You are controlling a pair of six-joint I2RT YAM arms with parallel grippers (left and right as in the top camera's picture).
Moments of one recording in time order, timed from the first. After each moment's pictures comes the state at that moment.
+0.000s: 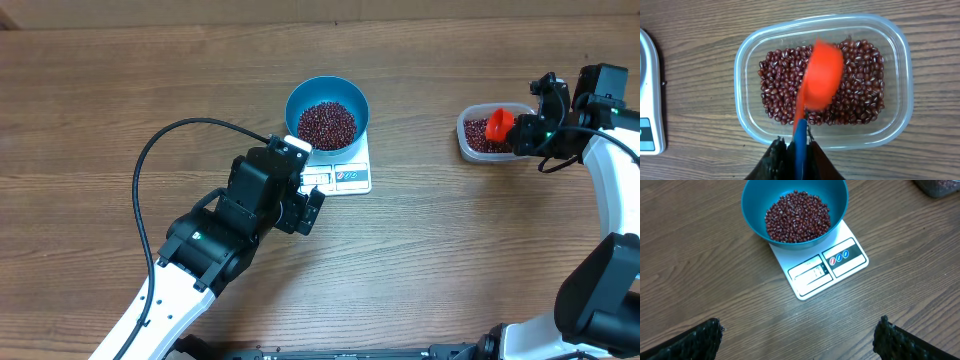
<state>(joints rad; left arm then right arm) -0.58 1.14 1.03 -0.71 -0.15 -0.07 -0.30 1.71 1.35 -0.83 -0.30 -0.19</state>
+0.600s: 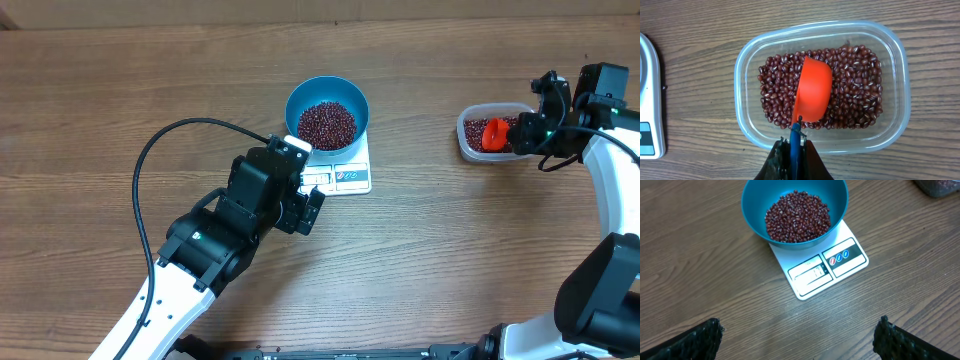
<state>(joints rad) -0.58 1.14 1.03 -0.71 -0.15 -0.07 -0.30 1.71 1.35 -0.81 -0.30 -0.18</state>
